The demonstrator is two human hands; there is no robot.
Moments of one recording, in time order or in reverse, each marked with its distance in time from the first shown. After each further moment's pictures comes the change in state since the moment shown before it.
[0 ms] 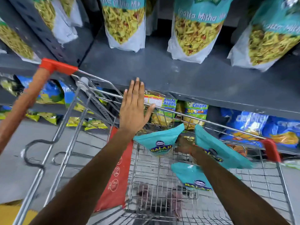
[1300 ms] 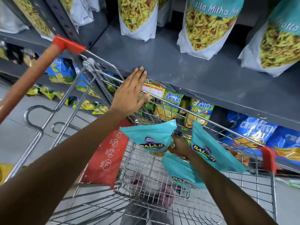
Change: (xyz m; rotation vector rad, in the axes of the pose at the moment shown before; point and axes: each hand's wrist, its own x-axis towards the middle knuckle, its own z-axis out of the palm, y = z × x) left_hand -0.002 -0.014 -0.020 -0.022 -0.022 0.079; right_hand -0.051 -0.008 -0.007 -0.161 0.010 -0.320
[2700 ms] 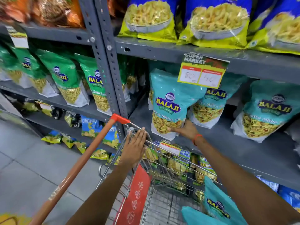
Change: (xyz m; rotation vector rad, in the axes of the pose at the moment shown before) left_hand -0.057 -0.074 -0.049 0.118 -0.227 -0.128; right_hand 0.021 -0.224 -0.189 0.354 0.343 -0.153
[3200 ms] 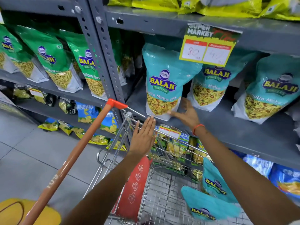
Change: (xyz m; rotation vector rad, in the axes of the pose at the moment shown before) left_hand 0.022 0.048 -0.017 -0.006 0.152 0.016; right_hand 0.003 -0.009 -0.009 0.166 0.223 -0.020
